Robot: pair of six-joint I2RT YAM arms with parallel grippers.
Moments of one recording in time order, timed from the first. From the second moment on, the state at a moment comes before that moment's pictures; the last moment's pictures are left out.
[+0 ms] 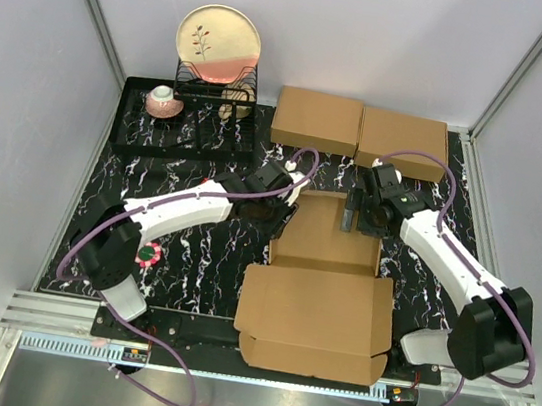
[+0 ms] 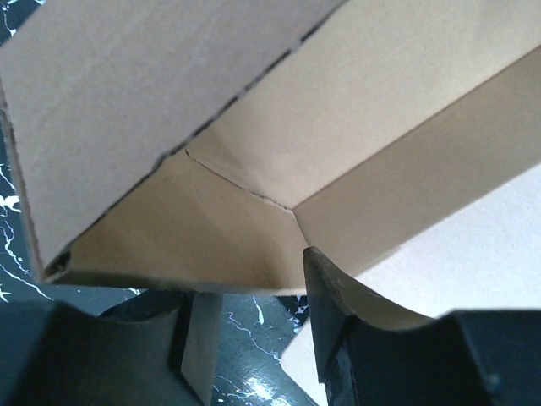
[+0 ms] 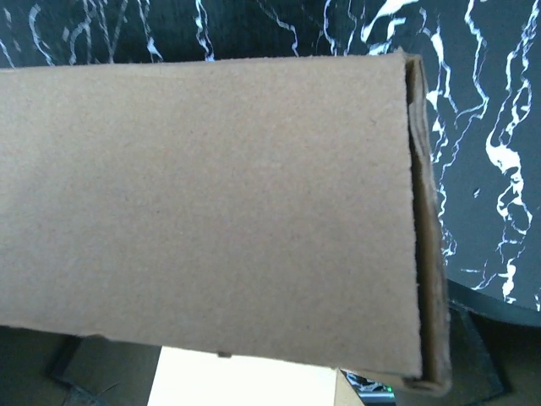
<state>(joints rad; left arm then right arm) -0.81 1.64 1.22 -0.58 0.07 -0.18 0.43 1.38 1.07 -0.80 0.18 0.44</state>
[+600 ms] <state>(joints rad) -0.78 1.59 1.18 -0.50 0.07 -0.20 0.43 1.36 1.05 -0.72 0.28 0.47</state>
